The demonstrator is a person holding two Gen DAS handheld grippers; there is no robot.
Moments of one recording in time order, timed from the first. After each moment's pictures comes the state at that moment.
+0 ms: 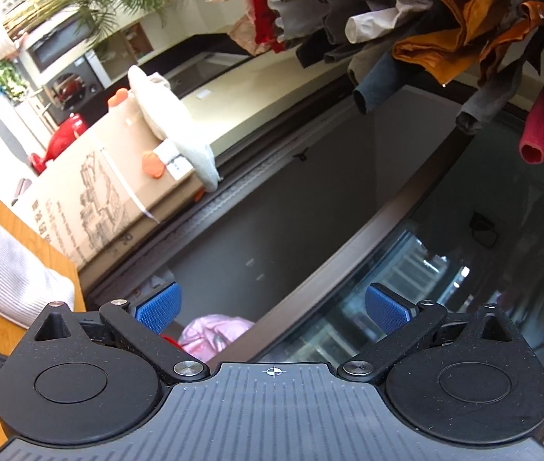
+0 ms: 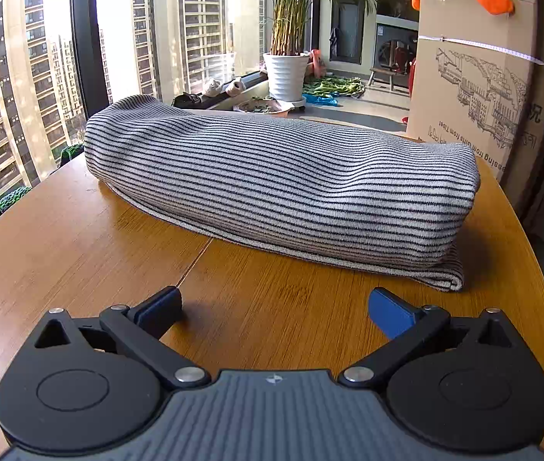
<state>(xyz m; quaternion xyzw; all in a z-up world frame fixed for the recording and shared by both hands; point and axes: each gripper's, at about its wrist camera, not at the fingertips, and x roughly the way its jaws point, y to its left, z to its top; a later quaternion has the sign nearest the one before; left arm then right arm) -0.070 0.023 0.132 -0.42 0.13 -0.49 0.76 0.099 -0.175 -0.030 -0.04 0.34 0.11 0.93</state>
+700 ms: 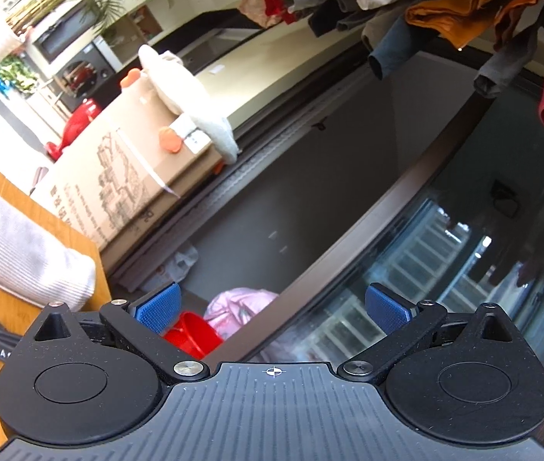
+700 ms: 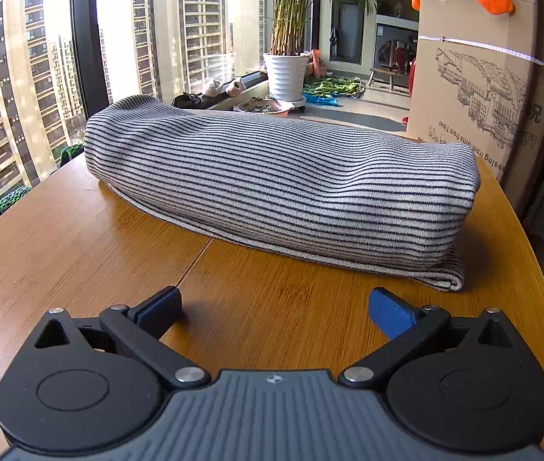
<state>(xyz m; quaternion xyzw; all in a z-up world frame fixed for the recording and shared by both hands) -0.066 0.000 0.124 -0.36 0.19 -0.46 0.79 0.099 -0.175 -0.030 -0.04 0.34 0.11 0.93</state>
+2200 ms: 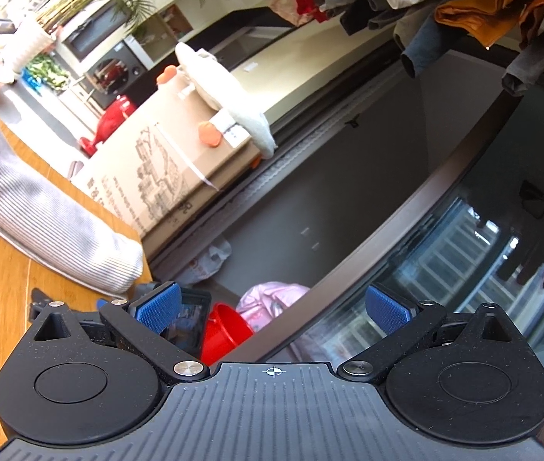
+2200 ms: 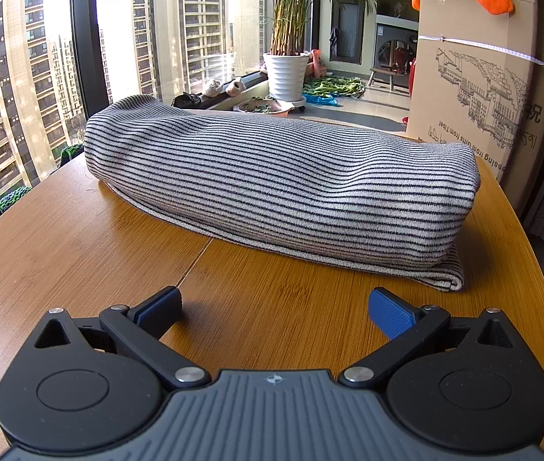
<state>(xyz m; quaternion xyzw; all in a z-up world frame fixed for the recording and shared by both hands) -0.077 0.036 0.099 -0.36 0.20 -0.43 0.80 0.098 -0.175 -0.030 -0.04 0.34 0.11 0.93</state>
